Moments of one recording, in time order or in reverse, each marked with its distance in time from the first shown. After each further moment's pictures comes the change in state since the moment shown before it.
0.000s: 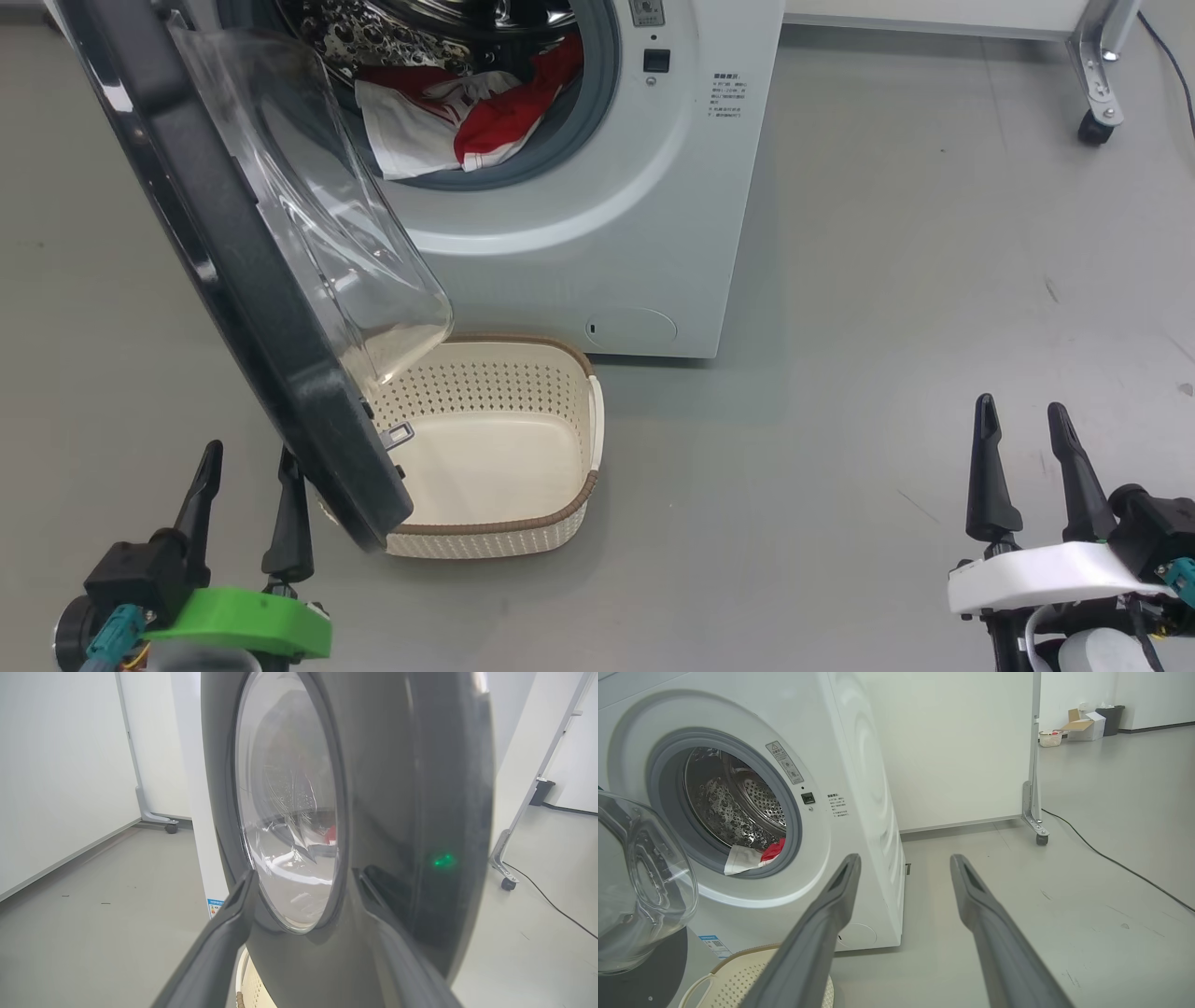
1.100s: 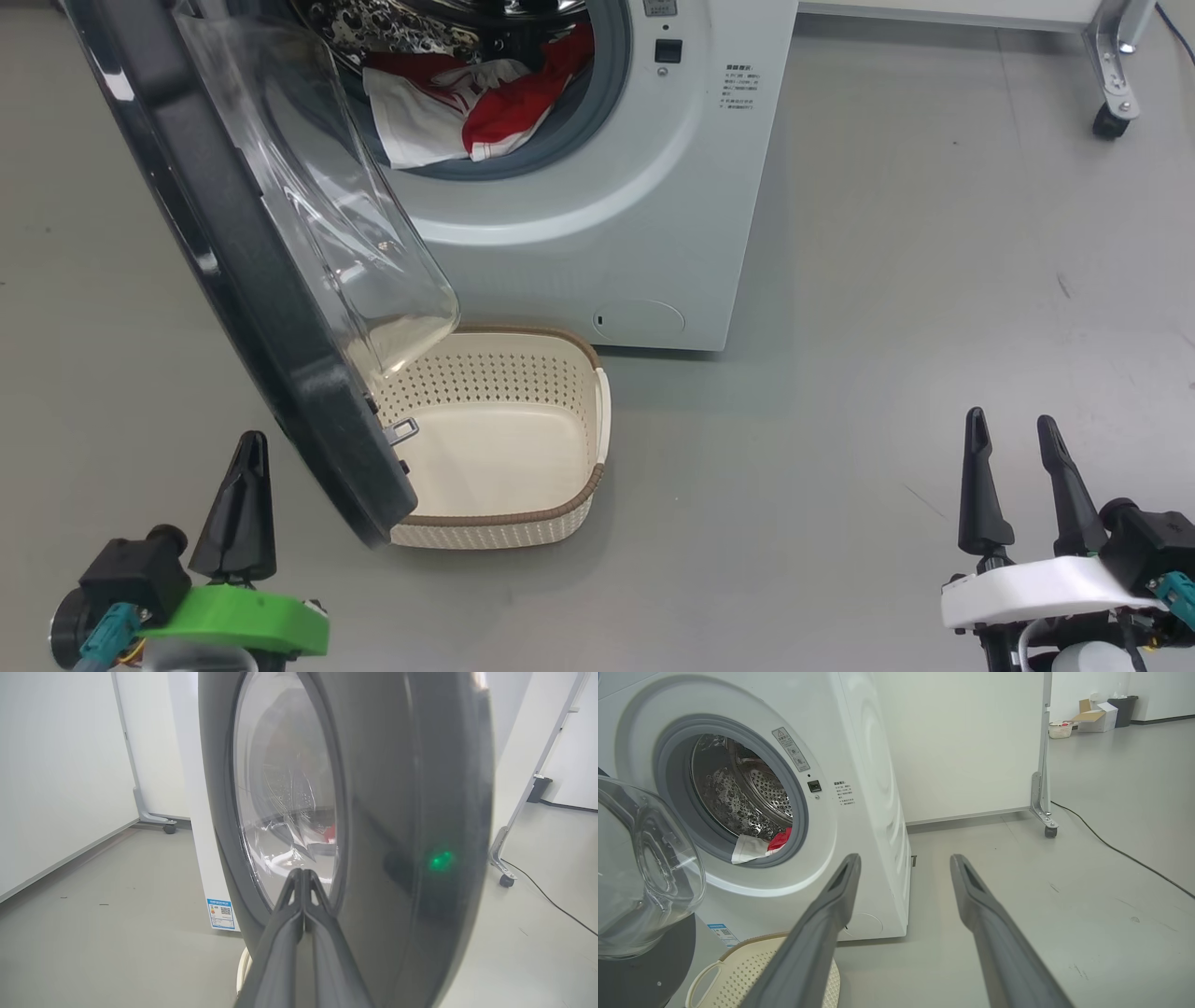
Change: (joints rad) left arm 0.000 0.008 -0.008 -0.009 0.001 0.000 0.000; right arm 0.020 0.052 -0.046 0.012 -0.056 0.063 0.000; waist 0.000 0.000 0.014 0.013
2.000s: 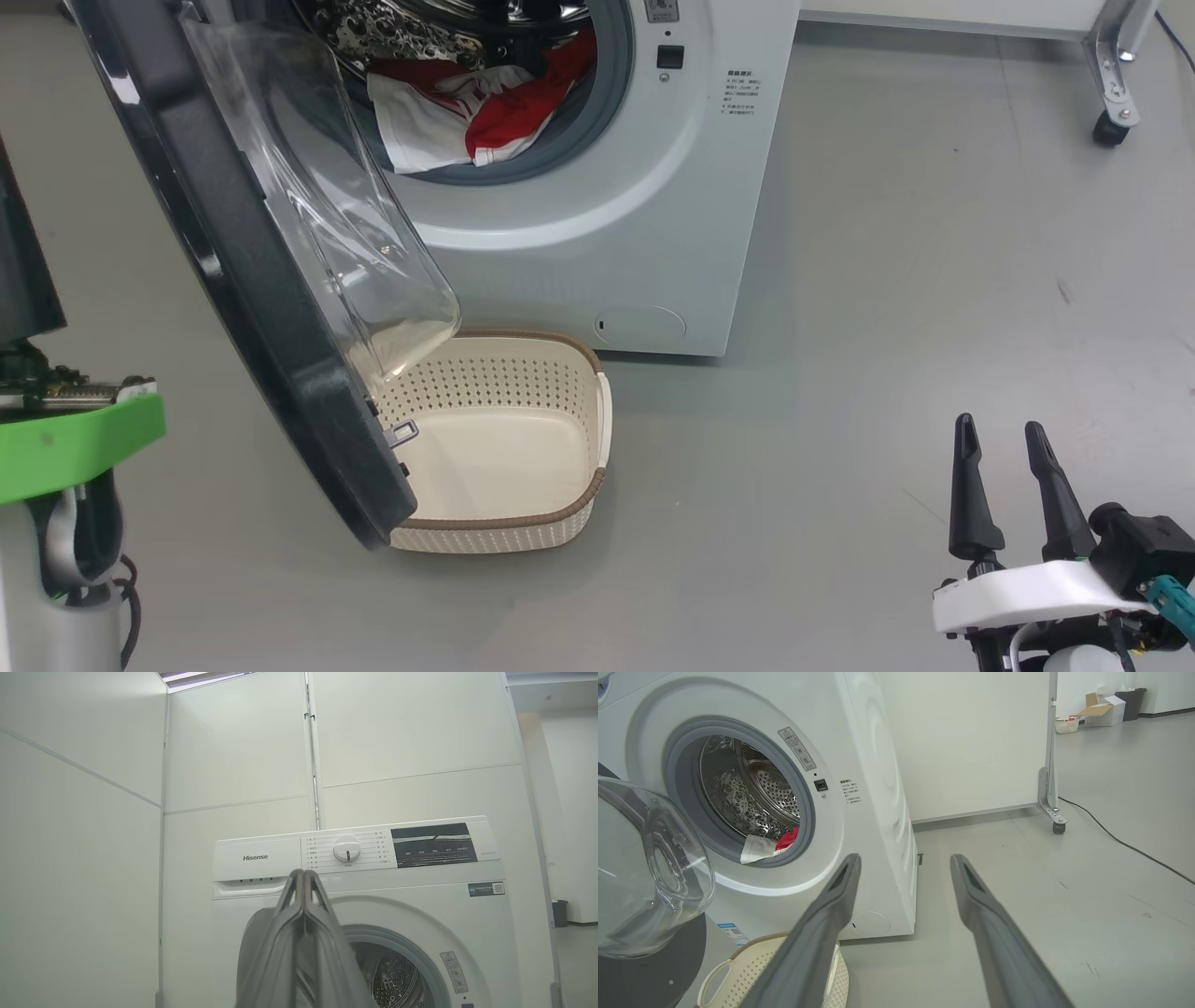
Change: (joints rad) left arm -0.277 0.112 0.127 -0.328 0.005 0.000 -0.006; right arm -0.002 0.041 -0.026 0.024 -0.021 0.044 0.000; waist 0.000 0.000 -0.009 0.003
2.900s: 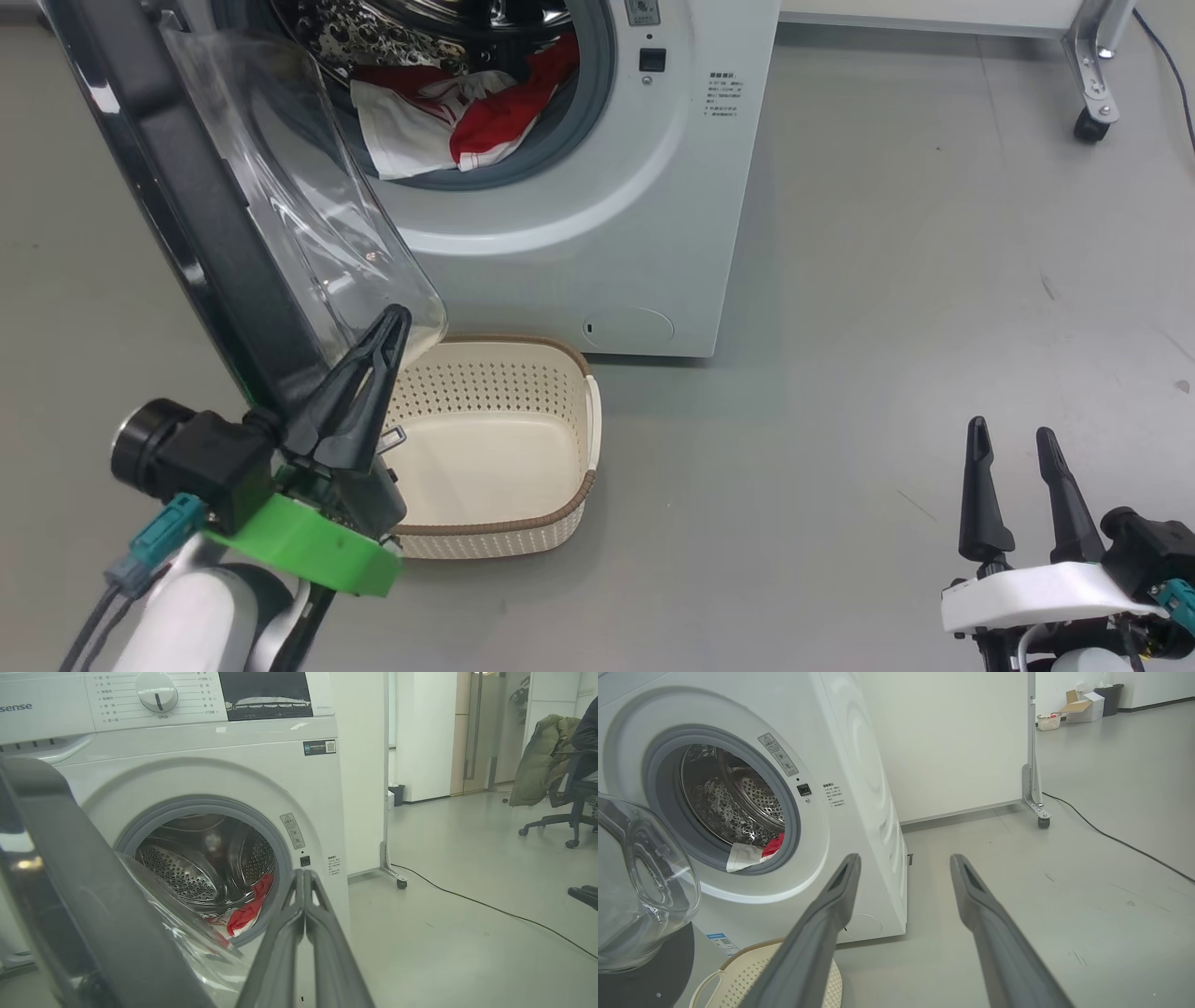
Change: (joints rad) left arm 0.107 0.054 -0.383 0.005 -0.051 0.000 0.185; right arm 0.000 0.022 -0.042 0.018 0.001 0.018 0.000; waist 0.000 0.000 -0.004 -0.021
